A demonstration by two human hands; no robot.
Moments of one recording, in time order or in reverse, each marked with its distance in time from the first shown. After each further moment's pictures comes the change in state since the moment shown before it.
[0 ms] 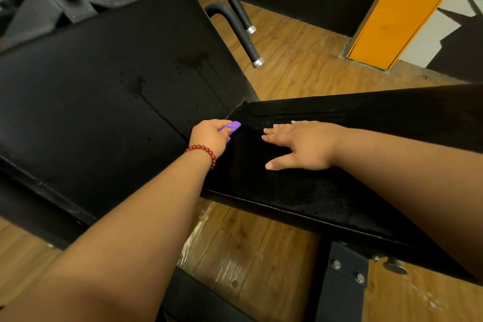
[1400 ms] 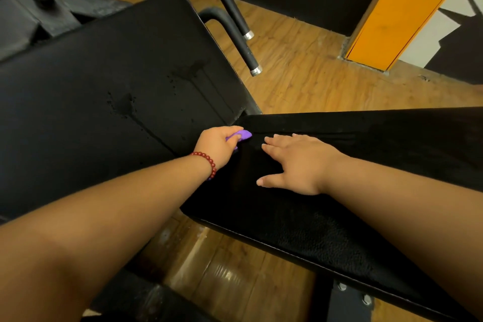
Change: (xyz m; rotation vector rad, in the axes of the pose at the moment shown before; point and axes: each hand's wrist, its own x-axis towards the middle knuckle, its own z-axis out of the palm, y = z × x) left_hand 0.048 0.003 0.010 0.024 -0.139 0.113; right_hand 0.030 0.000 -0.007 -0.028 0.031 0.051
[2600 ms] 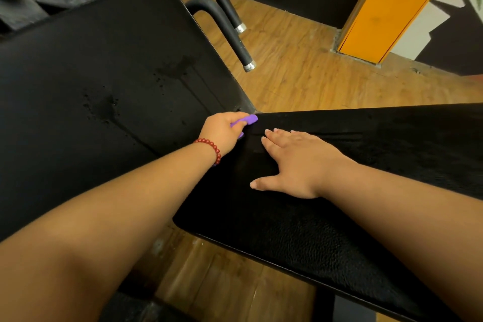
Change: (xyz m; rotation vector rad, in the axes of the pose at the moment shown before) left_hand 0.044 0.010 0.007 0.011 -0.026 0.089; right_hand 0.022 0.003 0.008 0.026 0.025 0.078
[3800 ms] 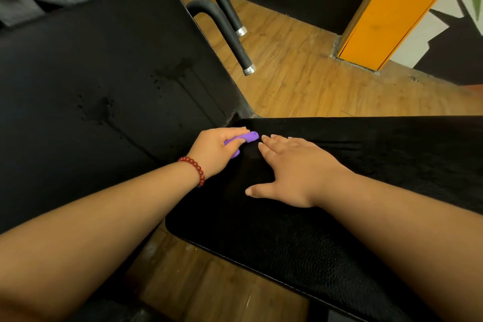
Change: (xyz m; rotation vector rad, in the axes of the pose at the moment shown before) left_hand -0.021 -0.016 0.000 -0.063 -0.055 0.095; right_hand 0.003 0.000 0.000 0.002 0.015 -0.016
